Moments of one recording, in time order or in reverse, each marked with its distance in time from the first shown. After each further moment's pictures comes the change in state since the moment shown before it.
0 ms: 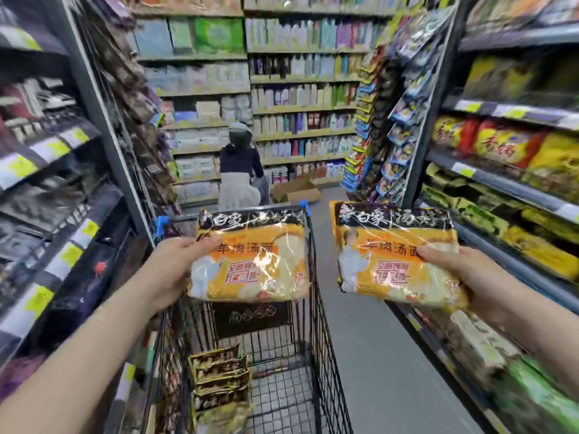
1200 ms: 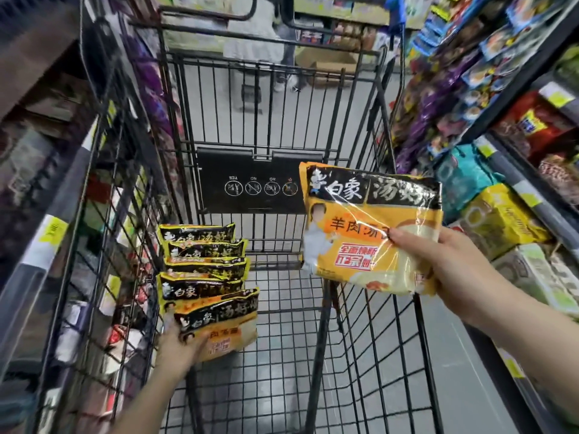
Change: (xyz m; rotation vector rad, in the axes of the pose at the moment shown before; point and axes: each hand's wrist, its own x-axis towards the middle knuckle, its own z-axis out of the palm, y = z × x) left_hand 0.018 -0.581 -0.062 0.459 0.422 -0.728; right_hand 0.179 0.303 0.083 -0.206 -0.125 0.138
